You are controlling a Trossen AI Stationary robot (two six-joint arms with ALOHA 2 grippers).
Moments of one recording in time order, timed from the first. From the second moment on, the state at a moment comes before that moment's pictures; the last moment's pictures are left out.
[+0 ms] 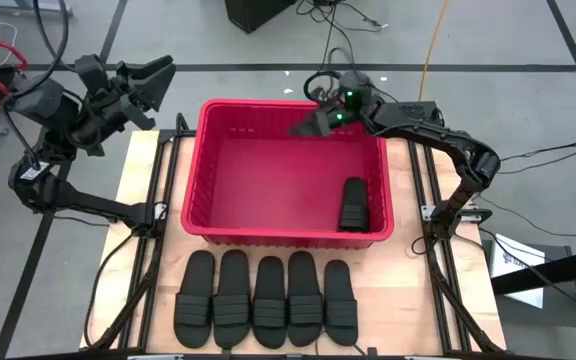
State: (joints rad) left arm 0.14 1.03 1.70 -0.29 -0.42 -0.24; right arm -0.62 1.68 1.39 0.22 -0.90 0.82
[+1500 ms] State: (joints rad) left arm 0.14 1.03 1.70 -0.26 -0.50 -0.14; right arm -0.27 1.21 1.39 0.07 -0.29 0.42
